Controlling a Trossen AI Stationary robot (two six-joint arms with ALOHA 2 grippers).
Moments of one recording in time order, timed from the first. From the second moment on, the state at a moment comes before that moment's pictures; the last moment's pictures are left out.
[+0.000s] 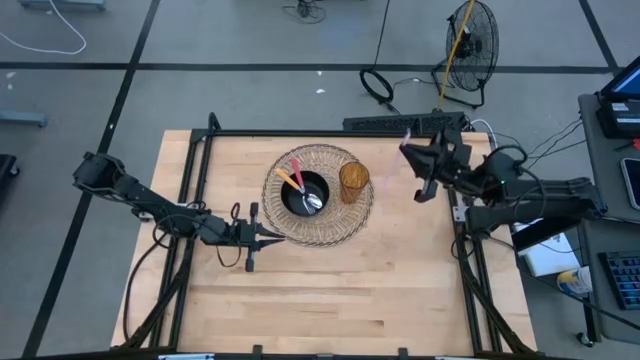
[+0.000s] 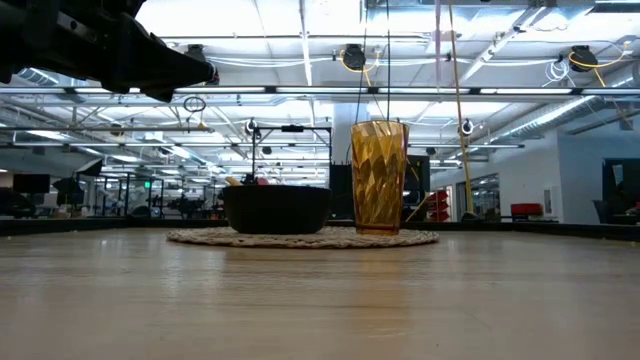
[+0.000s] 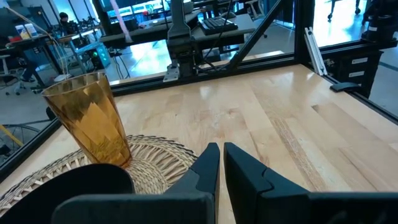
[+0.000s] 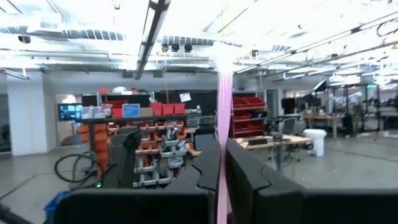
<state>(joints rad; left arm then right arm) -0.39 1.15 0.27 0.74 -0.36 0.10 -0.03 0.74 0.70 0.43 0.31 -0.04</state>
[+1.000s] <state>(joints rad) -0.39 1.15 0.27 0.73 -0.36 0.10 -0.28 1.16 0.72 0.71 0.15 0.00</state>
